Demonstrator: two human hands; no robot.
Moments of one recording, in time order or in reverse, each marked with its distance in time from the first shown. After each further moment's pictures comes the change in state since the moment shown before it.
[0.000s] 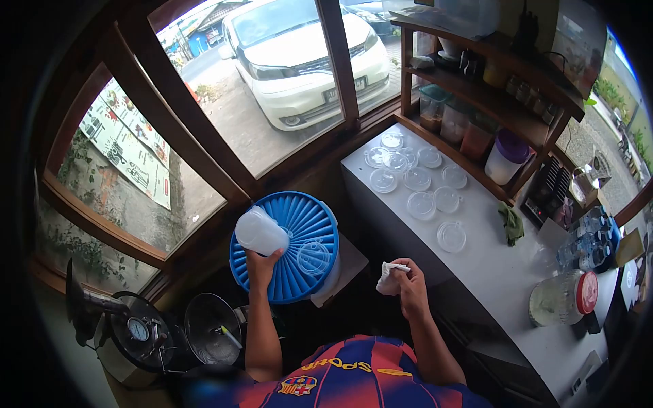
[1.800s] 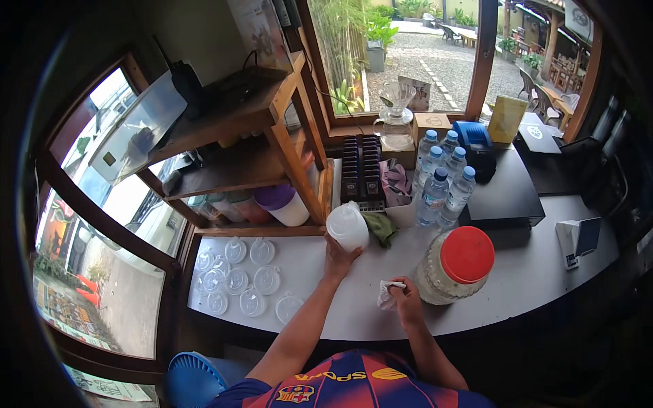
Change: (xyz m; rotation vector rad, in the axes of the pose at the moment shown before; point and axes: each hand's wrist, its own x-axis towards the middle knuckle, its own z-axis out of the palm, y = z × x) left_hand -0.199 0.292 0.585 -0.247 -1.013 0.598; right_hand -0.055 -0.102 -0.321 0.145 0.835 -0.362
